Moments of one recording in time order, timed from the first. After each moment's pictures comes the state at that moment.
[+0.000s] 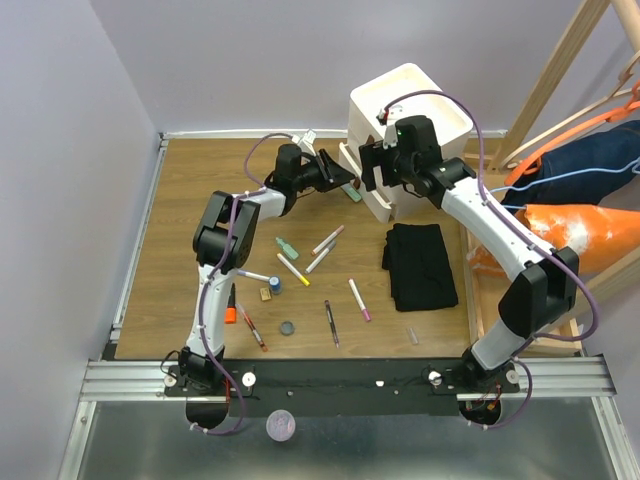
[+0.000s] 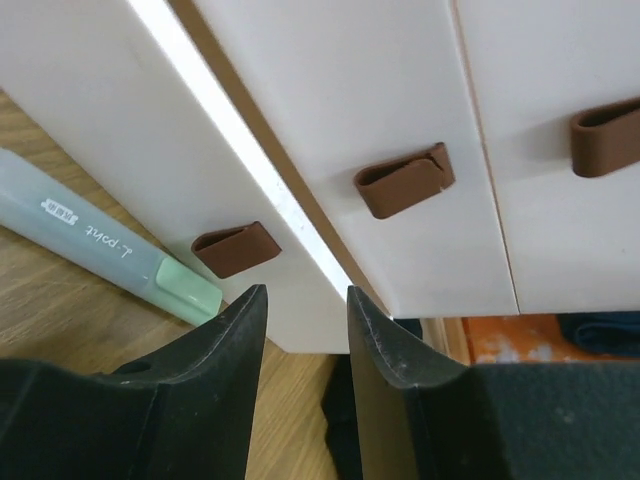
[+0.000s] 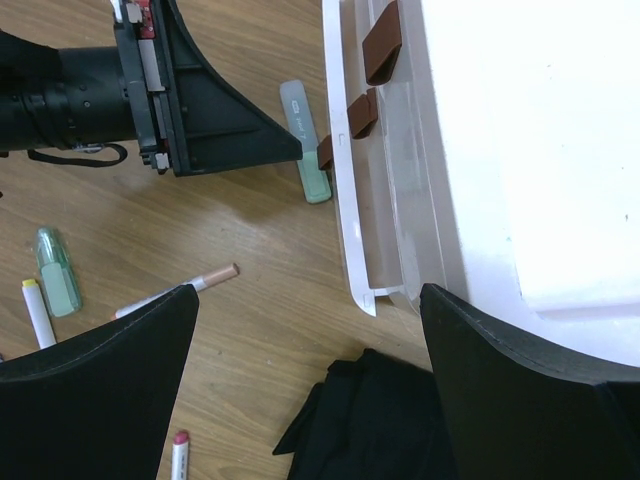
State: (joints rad) left arm -0.36 2.31 1.56 0.55 0.63 -0.96; right arm 0.48 1.64 1.54 -0.48 0.08 0.03
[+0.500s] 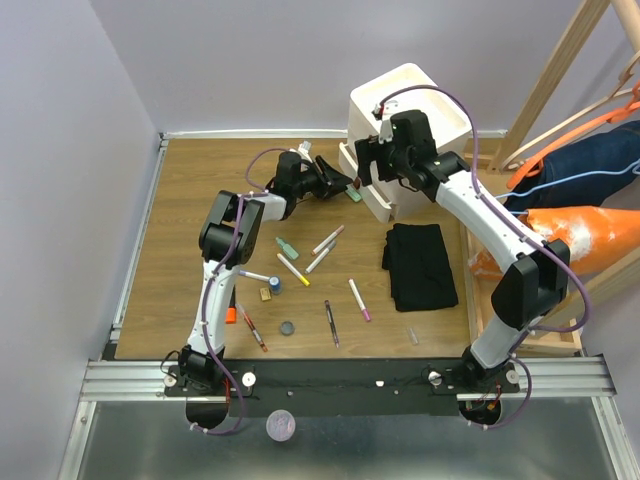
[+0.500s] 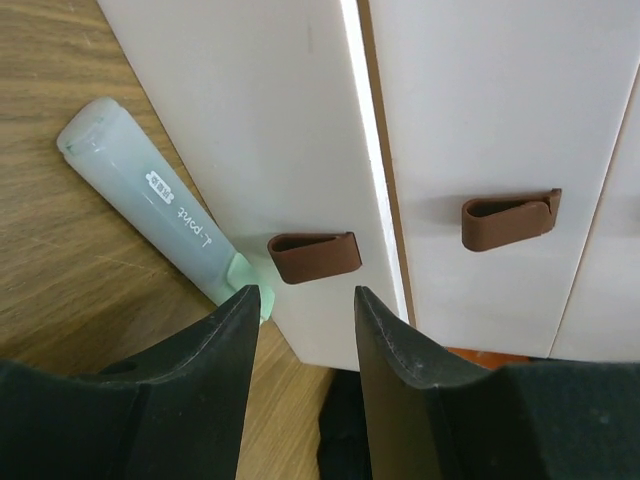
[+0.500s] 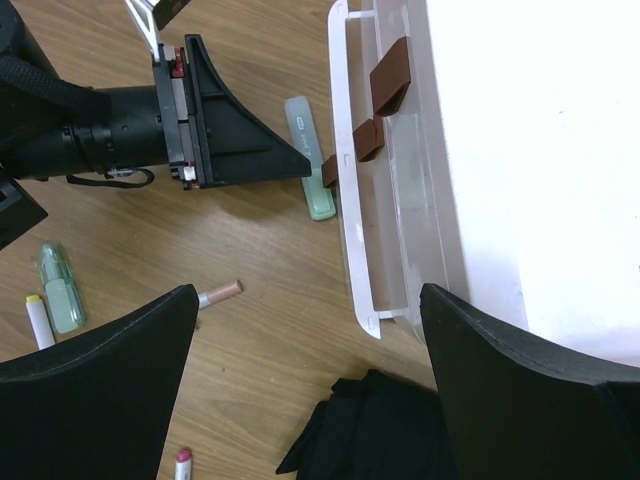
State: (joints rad) left arm -0.35 2.42 1.58 0.58 0.61 -1.14; right arm 0.48 1.70 1.61 -0.50 0.07 0.03
